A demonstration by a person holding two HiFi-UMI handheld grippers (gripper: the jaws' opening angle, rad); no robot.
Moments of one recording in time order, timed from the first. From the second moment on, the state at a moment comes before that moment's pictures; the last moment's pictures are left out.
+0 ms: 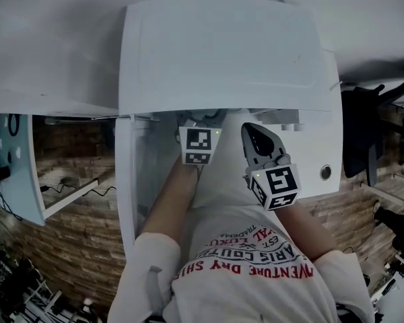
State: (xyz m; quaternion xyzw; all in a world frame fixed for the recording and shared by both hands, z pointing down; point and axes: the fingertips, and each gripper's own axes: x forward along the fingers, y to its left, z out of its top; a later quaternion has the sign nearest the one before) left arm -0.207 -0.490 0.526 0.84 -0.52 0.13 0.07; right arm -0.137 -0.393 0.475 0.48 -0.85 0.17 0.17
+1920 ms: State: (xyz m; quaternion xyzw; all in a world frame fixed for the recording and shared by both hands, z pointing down) left arm -0.202 -0.352 0.401 0.84 -0.53 0.12 0.04; right arm -0.119 -0.345 0.416 0.50 -0.85 0.12 0.09
